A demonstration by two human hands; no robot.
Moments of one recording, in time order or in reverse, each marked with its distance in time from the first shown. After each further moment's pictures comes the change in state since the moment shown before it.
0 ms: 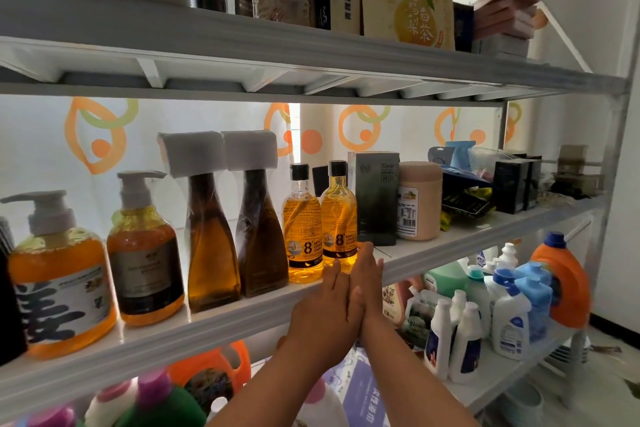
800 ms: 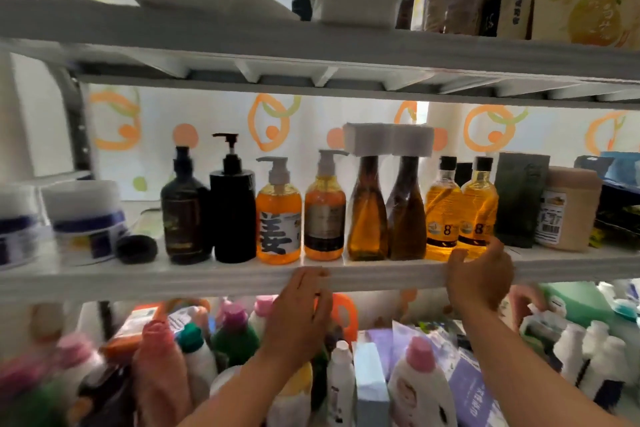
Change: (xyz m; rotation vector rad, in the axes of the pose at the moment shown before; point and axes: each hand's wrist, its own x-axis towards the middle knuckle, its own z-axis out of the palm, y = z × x) left_hand -0.172 -0.133 -0.086 -0.110 0.491 -0.248; right_hand -0.060 -0.060 0.008 0.026 0.362 0.127
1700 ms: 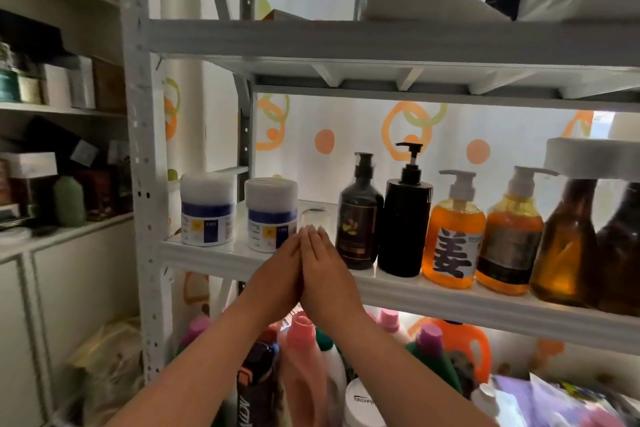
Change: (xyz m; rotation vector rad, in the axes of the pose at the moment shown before) left_hand 0.002 -0.176 -0.210 0.670 -0.100 0.008; right_hand -0.322 -0.246 0.116 0.125 -0.637 -1.140
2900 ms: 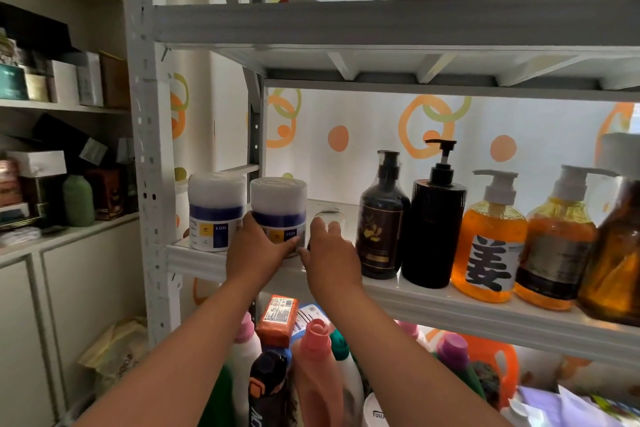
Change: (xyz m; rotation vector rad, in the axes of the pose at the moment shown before) left_hand 0.035 -0.067 0.008 -0.505 0.355 -0.637; right_hand 0.053 -0.015 0.000 0.060 -0.170 0.285
